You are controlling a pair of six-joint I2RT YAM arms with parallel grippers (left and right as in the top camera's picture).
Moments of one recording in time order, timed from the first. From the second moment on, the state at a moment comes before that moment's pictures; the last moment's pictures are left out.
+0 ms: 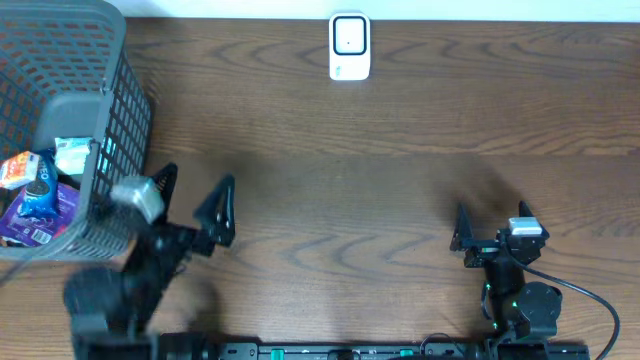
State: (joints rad) left arm 0.03 0.50 0.74 -0.36 0.42 -0.35; right arm 0.01 0.01 0.01 -0.07 -0.03 0.01
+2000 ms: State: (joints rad) left arm 0.43 2.12 1.81 -1.42 -0.50 -0.64; right arm 0.01 0.01 0.01 -0.07 -0.03 0.01
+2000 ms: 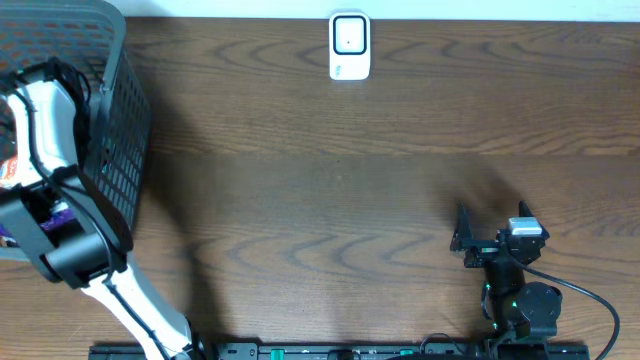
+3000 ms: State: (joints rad) left arm 0.49 2.15 1.76 -1.32 -0.33 -0.59; right arm 0.01 0.01 0.01 -0.07 -0.03 0.01
